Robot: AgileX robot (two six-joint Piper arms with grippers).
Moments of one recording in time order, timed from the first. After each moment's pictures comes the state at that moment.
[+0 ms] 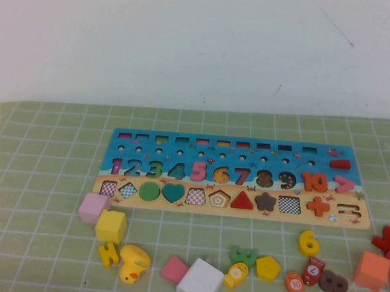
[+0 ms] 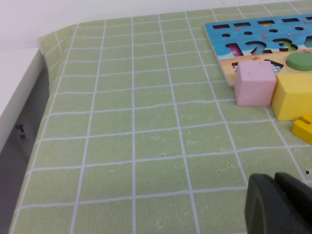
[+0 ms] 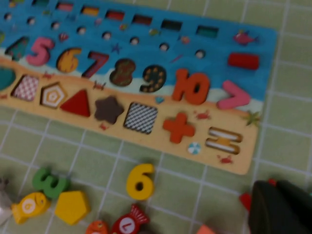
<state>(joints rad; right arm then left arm) 0.09 1.28 -1.05 0.34 0.79 -0.34 -0.08 -0.01 0.02 -0.02 0.36 0.00</state>
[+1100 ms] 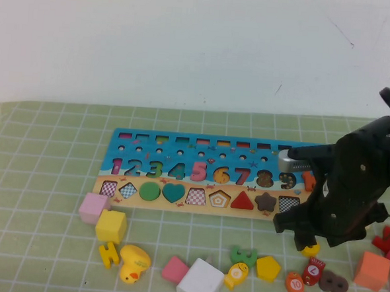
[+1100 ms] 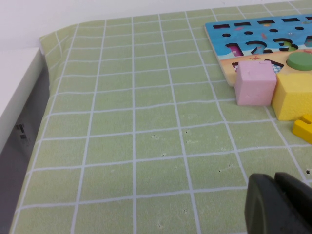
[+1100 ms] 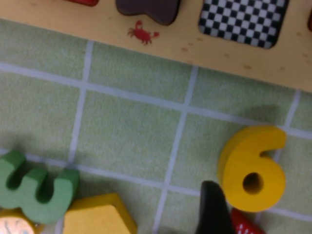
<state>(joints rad) 0.52 1.82 -1.22 -0.09 0.86 0.36 -0.08 -0.01 0.02 -0.02 0.36 0.00</state>
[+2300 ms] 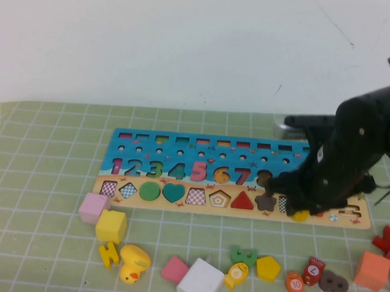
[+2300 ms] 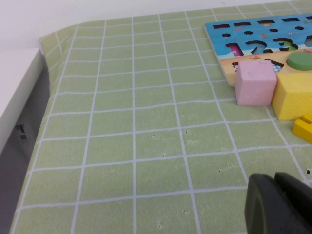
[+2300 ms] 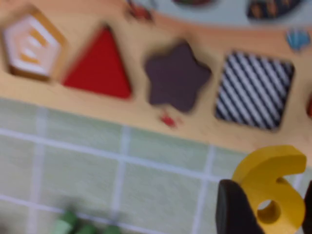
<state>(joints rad) 0.49 1.87 -1.37 -0.01 0.87 0.31 -0.08 -0.01 0.02 -0.02 0.36 0.00</state>
